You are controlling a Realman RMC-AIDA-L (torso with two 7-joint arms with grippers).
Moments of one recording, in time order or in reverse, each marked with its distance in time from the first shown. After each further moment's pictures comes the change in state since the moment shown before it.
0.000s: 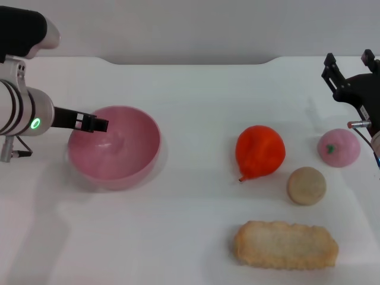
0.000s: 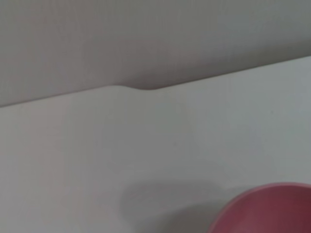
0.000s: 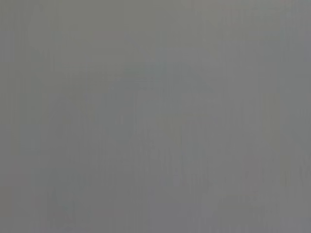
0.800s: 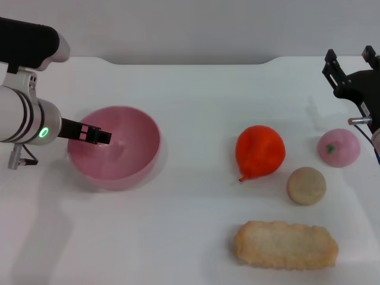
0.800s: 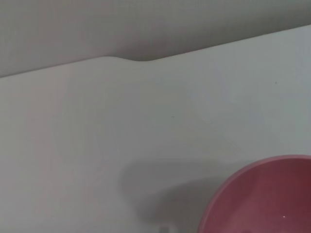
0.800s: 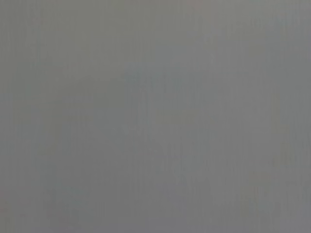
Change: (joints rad) left arm -0.046 0.001 0.015 -0.119 -0.004 0.013 0.000; right arm 0.005 -0.003 0.005 -0.006 0.000 0.000 -0.001
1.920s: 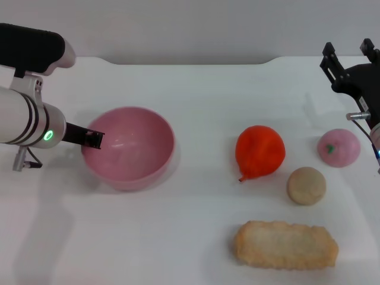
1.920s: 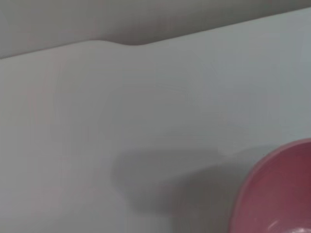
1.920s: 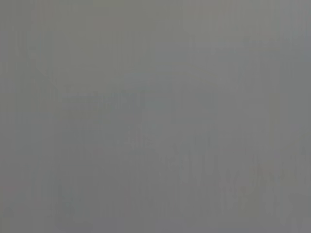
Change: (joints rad) left arm -0.037 0.001 -0.012 -0.085 -0.035 0.016 0.028; right arm -0.008 0.000 0.007 -0.036 -0.015 0.000 0.000
